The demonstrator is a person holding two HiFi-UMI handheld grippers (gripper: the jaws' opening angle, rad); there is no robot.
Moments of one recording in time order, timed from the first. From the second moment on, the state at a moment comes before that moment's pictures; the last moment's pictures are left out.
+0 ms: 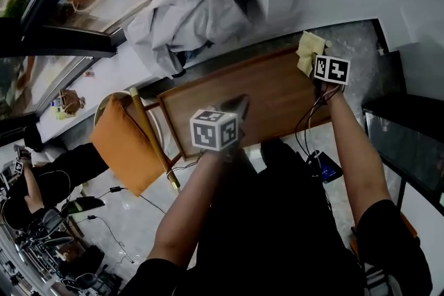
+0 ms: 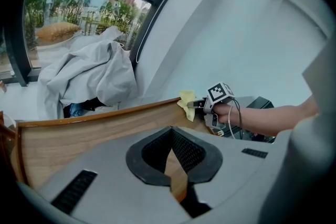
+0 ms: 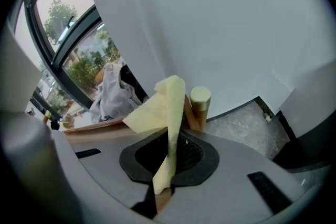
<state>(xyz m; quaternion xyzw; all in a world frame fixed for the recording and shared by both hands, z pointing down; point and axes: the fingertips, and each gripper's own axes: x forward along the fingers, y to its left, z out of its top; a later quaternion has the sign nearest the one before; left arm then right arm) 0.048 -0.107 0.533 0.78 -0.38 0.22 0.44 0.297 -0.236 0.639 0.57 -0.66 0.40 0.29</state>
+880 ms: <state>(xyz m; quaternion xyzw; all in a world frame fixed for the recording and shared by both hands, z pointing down) -0.146 -0.055 0.477 0.73 -0.52 0.13 0.42 -0.028 -0.170 0.555 0.37 -0.81 0.38 0.23</state>
